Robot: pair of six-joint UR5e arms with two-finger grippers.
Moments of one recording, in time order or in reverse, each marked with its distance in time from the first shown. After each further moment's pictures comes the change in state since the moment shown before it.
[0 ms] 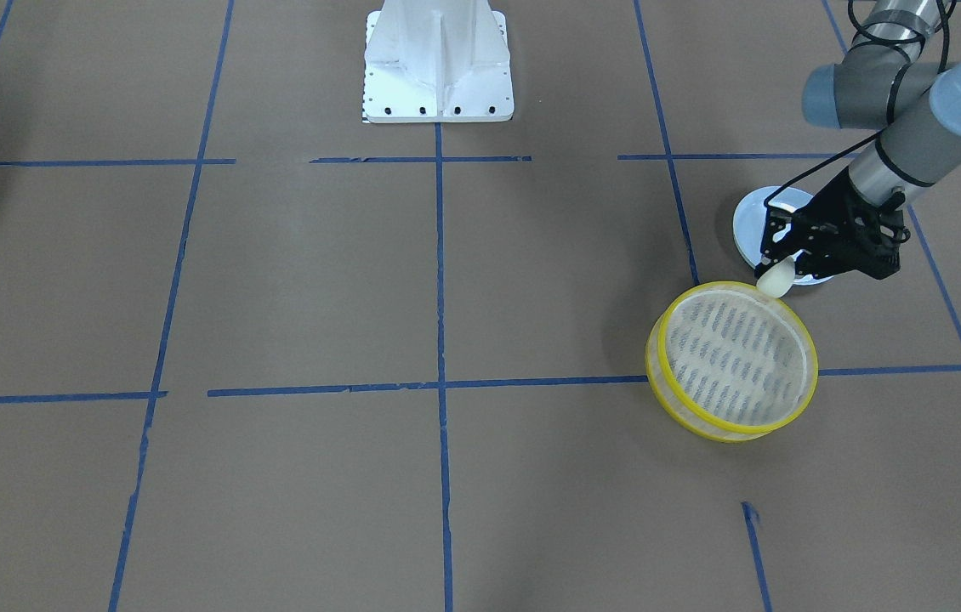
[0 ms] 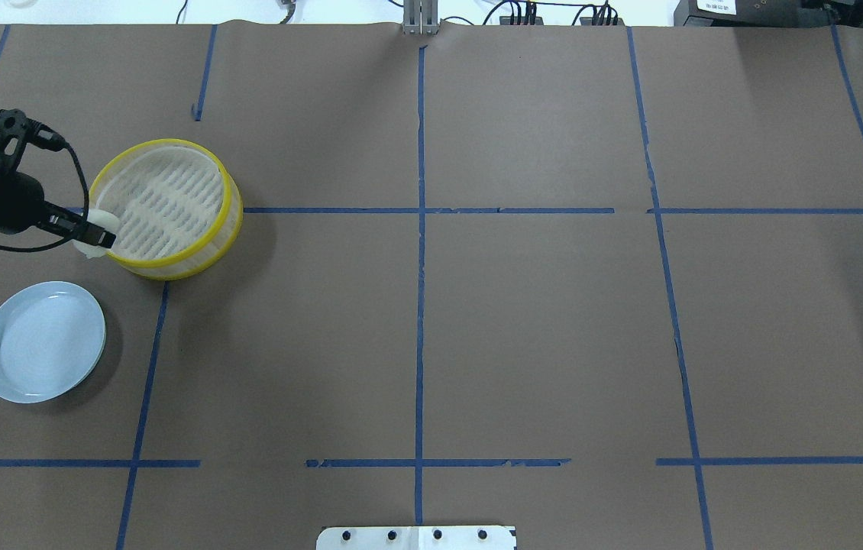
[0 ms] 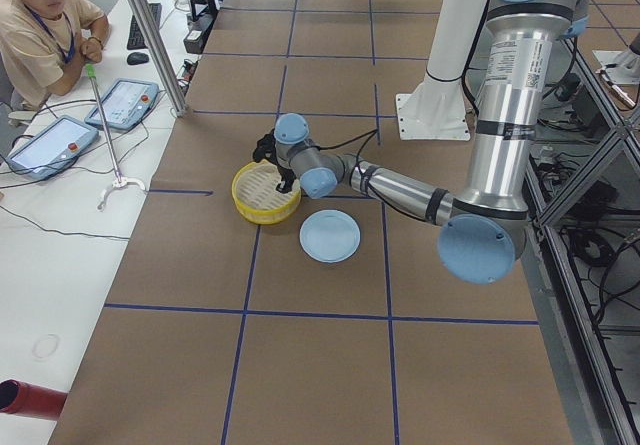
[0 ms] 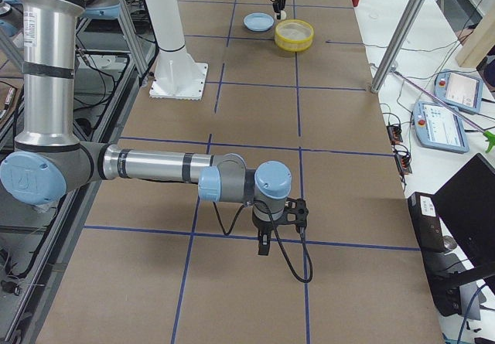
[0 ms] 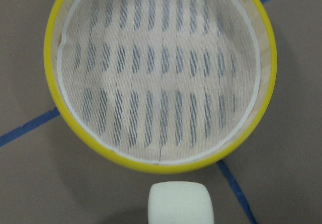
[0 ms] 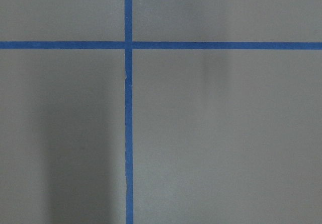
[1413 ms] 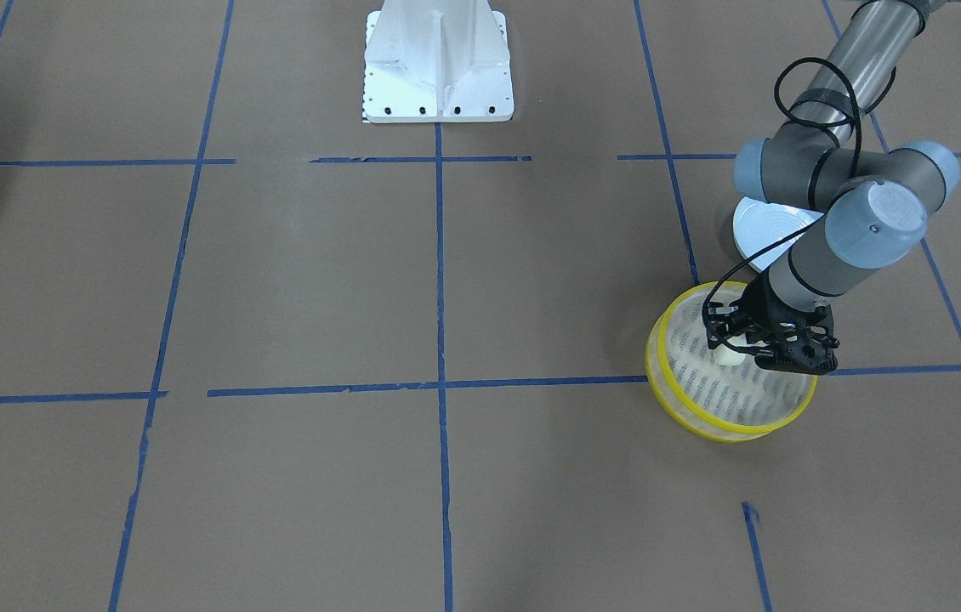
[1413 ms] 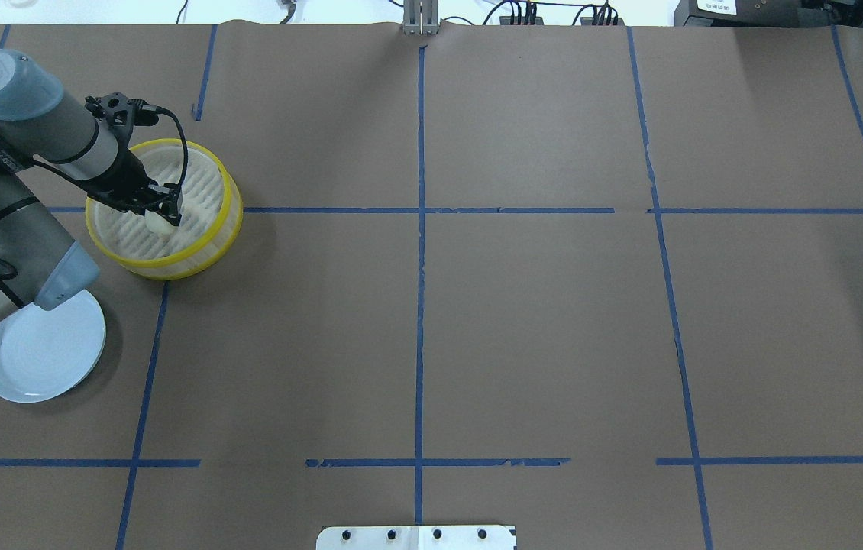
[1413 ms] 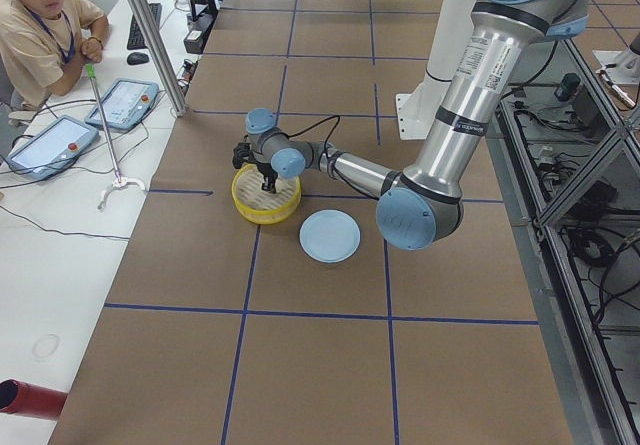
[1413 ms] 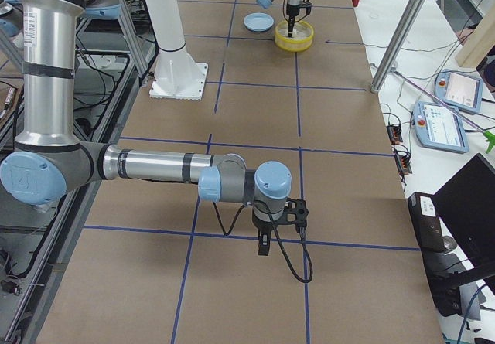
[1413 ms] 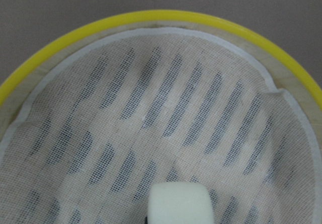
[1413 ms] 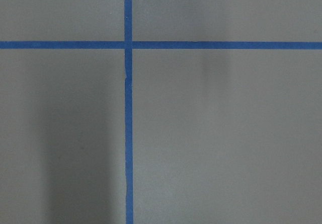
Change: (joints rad) left arm 0.055 -0.212 0.247 0.146 0.051 -0.148; right arm 0.000 0.000 0.000 0.000 0.000 0.000
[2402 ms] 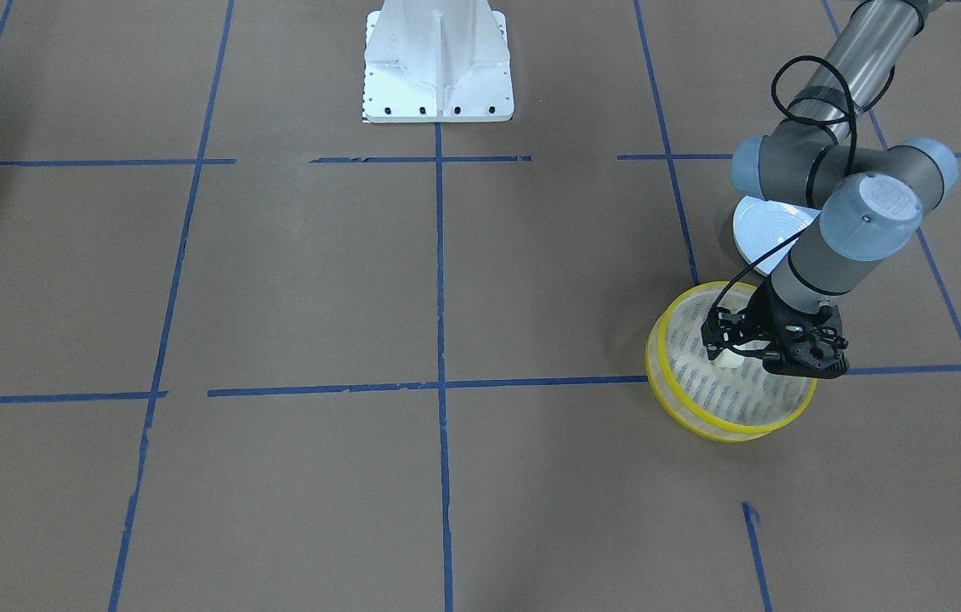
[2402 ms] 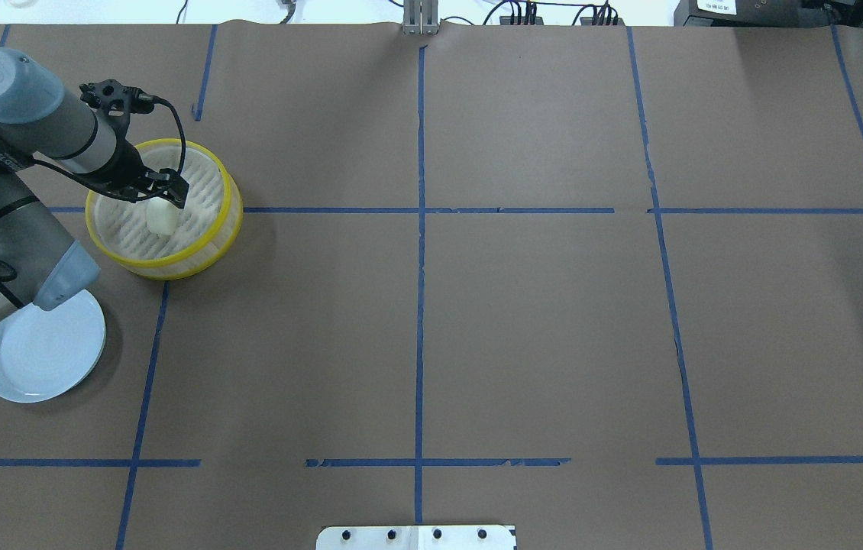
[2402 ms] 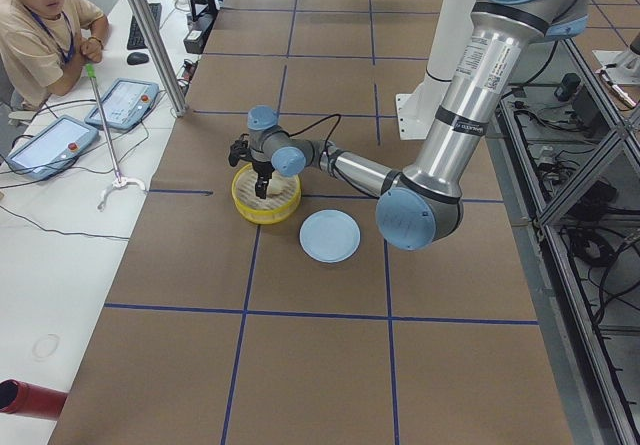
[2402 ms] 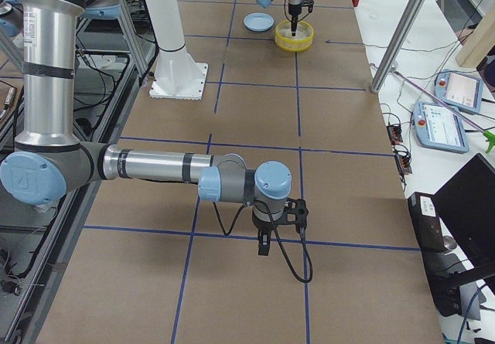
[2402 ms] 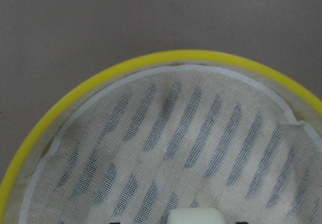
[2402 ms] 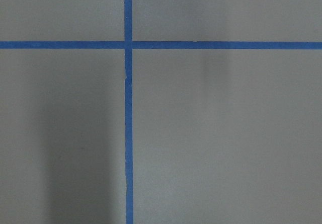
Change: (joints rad) left arm -0.004 0.005 -0.042 0.001 0.129 0.002; right arm 0.000 0.000 0.000 0.000 0.000 0.000
